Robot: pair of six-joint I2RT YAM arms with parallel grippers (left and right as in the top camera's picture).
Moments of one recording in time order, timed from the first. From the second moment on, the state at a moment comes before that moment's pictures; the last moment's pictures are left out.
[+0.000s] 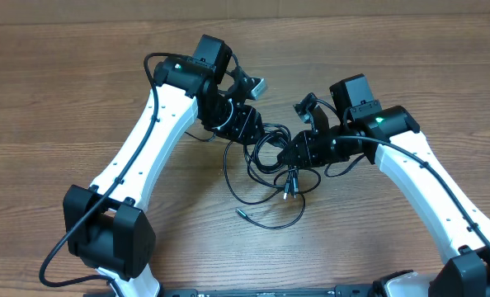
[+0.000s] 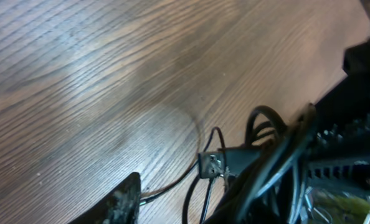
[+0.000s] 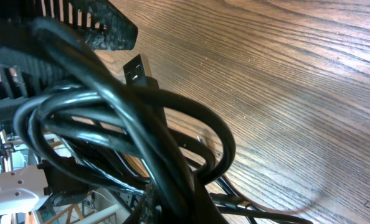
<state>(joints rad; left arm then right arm) -0.38 1.85 1.70 -1.22 0.61 0.05 0.32 1.53 1.22 -0.92 -0.73 0.14</state>
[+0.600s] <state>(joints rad) -0.39 1.85 1.70 -1.24 0.72 0.19 0.32 1.53 1.22 -0.89 -0.52 0.36</state>
